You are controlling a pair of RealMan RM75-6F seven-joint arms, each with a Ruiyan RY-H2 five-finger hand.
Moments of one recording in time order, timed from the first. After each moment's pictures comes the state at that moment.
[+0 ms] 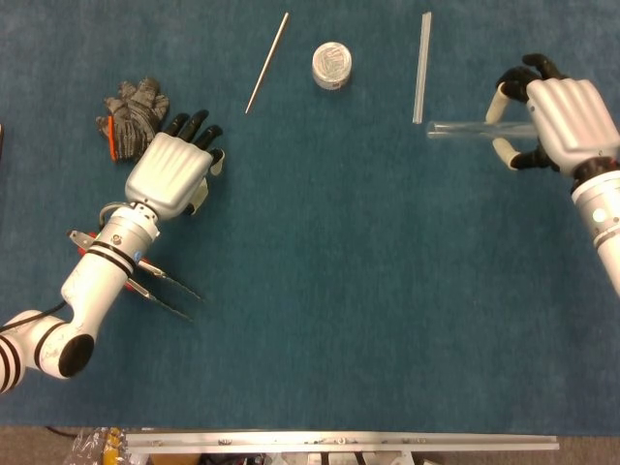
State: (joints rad) left arm -0.67 -1.55 -0.09 -1.31 1.27 0.91 0.38; right arm 0.78 -1.18 0.21 -1.94 -0.67 1.08 -0.46
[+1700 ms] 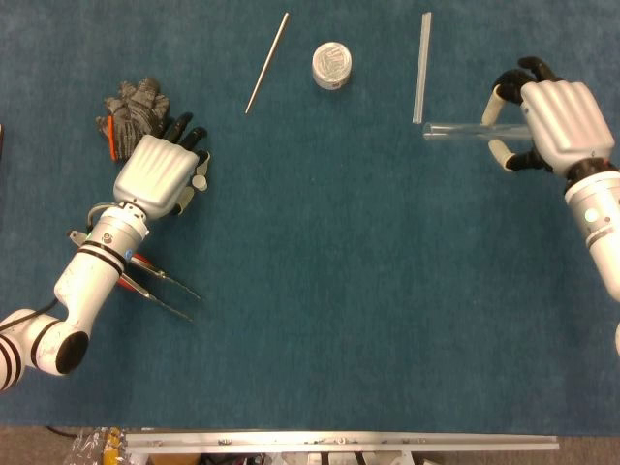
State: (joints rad) left arm -0.67 -1.58 -0.06 -1.21 1.27 0.90 0.32; right arm 0.79 -1.21 0.19 -1.92 -0.64 1.10 -0.47
